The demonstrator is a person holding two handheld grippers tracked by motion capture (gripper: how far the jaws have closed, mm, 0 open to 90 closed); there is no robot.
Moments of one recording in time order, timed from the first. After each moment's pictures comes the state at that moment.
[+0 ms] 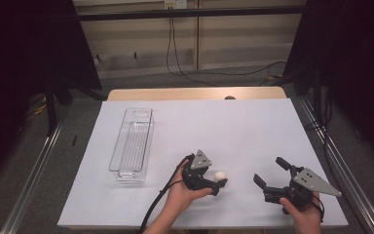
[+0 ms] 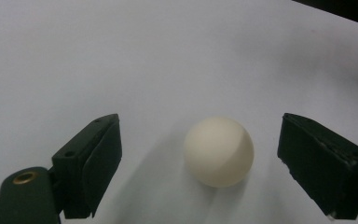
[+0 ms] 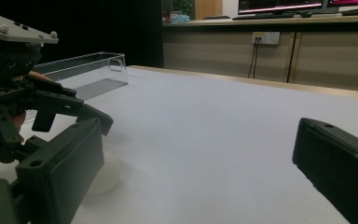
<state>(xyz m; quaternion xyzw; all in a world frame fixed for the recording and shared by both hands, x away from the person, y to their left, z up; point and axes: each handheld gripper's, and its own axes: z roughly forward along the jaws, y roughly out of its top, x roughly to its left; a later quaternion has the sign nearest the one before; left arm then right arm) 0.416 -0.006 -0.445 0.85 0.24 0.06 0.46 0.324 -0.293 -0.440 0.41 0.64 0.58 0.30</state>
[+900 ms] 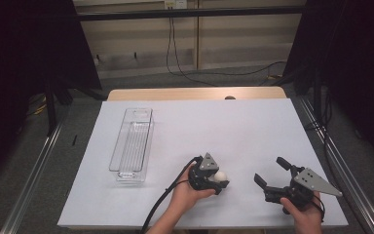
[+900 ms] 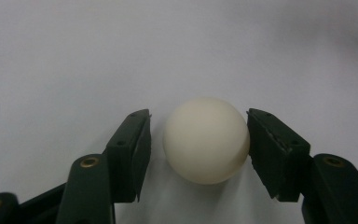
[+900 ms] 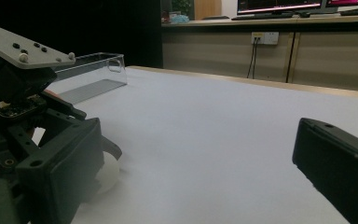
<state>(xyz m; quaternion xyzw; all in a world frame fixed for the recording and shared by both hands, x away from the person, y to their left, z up) 0.417 -0.020 -0.455 0.88 0.21 0.04 0.42 0.324 -0.294 -0.439 0.41 0.64 0.58 0.31</state>
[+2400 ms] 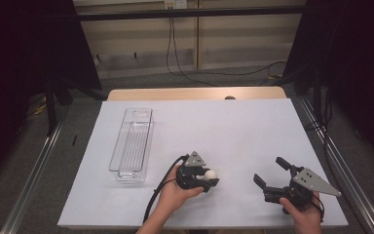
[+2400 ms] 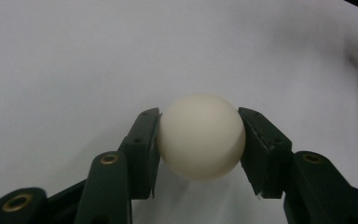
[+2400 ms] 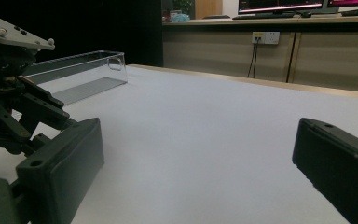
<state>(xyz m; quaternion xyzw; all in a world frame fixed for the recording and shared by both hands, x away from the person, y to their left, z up) 0.417 0.013 -0.441 0.86 0.25 0.01 0.43 0.324 -0.293 -0.440 0.41 0.64 0.57 0.31</state>
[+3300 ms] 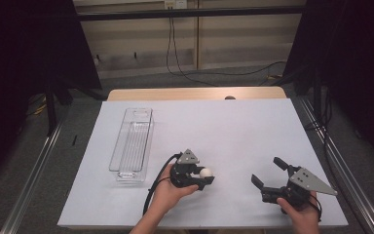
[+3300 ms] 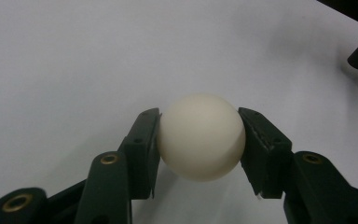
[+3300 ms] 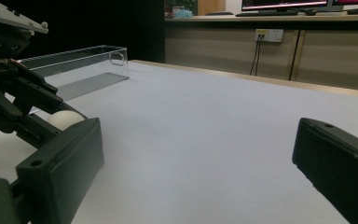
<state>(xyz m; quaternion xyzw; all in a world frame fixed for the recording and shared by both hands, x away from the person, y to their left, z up) 0.421 0.029 -0.434 0.86 0.27 0.00 0.44 0.326 -0.287 -0.442 0.41 0.64 0.57 0.30</state>
